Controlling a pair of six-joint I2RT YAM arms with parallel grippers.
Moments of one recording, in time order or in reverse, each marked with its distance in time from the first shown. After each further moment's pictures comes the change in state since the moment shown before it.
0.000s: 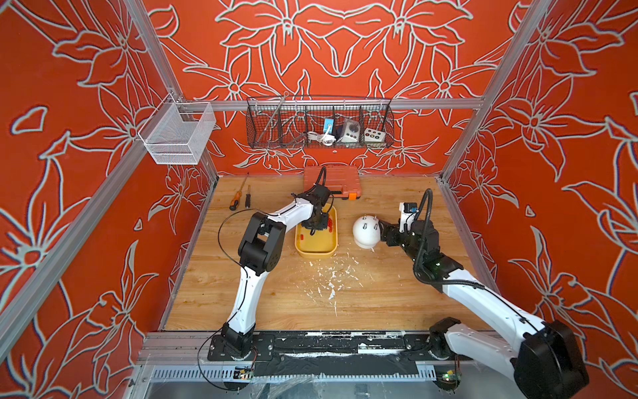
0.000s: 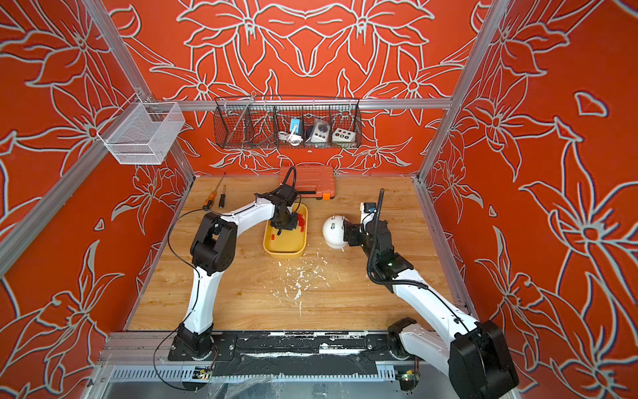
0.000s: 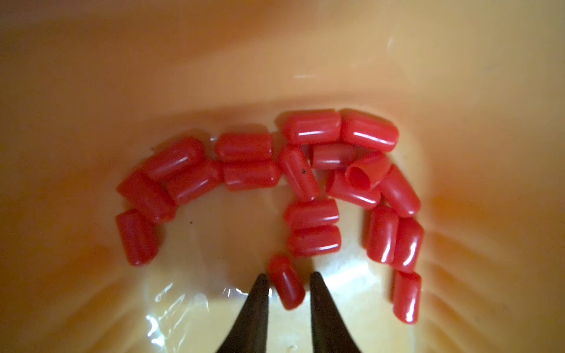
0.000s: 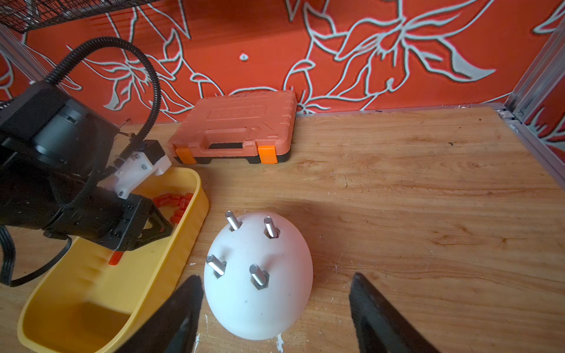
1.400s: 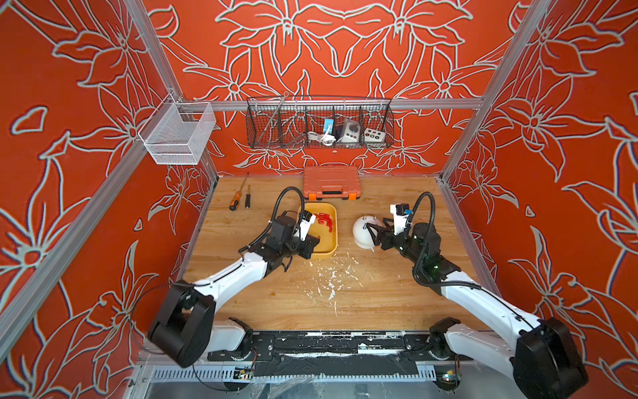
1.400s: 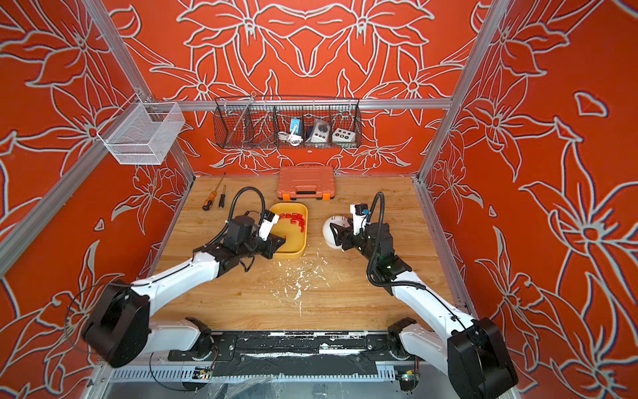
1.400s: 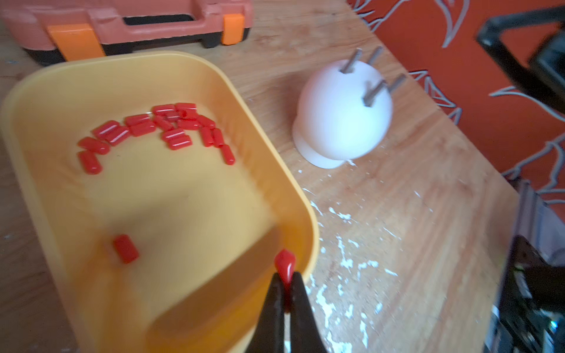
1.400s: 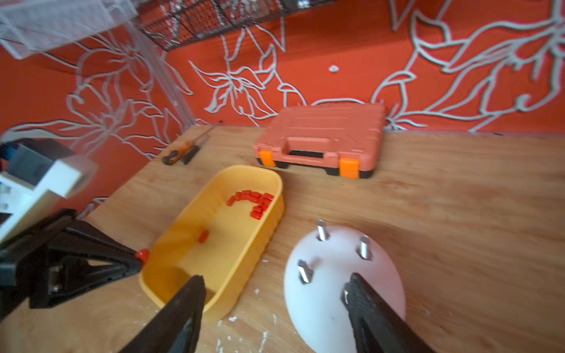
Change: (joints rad) left arm 0.003 -0.979 -1.111 0.798 0.465 0.200; right arm 0.000 0.008 -0.051 0.199 -0.396 -0.004
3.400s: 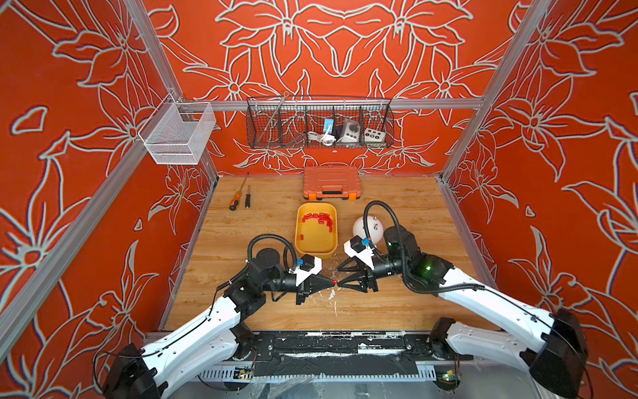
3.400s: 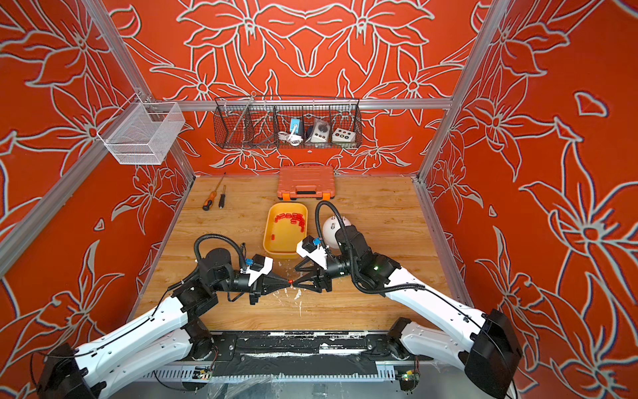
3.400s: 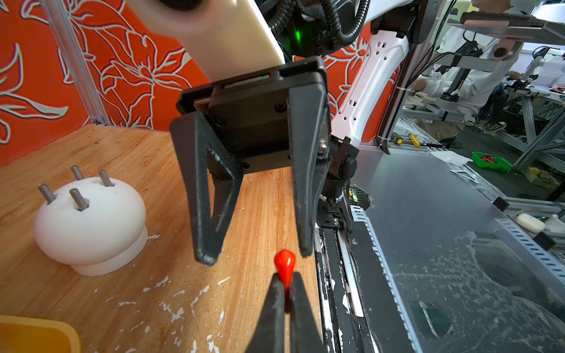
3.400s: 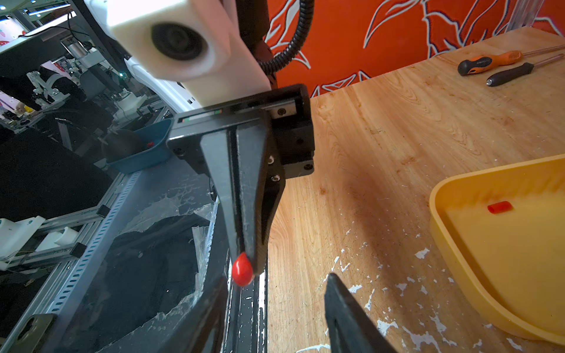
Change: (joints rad) left arm -0.214 -0.454 -0.211 0.112 0.441 0.239; right arm 0.367 0.014 0.227 -0.491 -0.594 -0.310
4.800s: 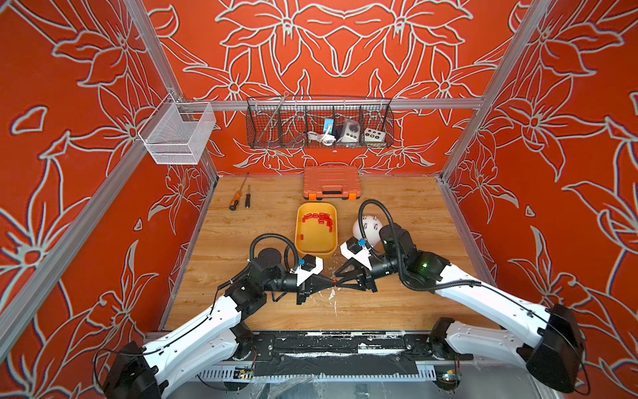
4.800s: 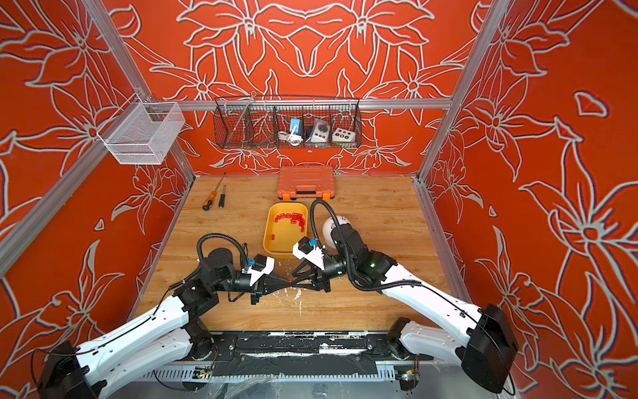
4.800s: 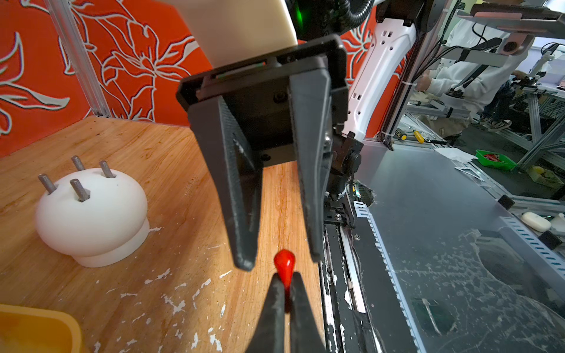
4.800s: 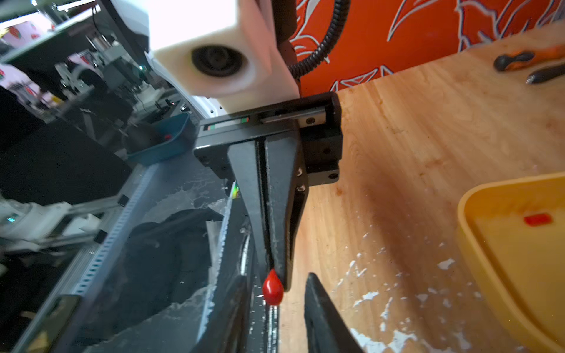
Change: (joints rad) left arm -0.005 0.012 0.000 -0.015 -0.019 0.009; right arm 0.013 0.034 0.037 -0.040 -0.053 -0.032
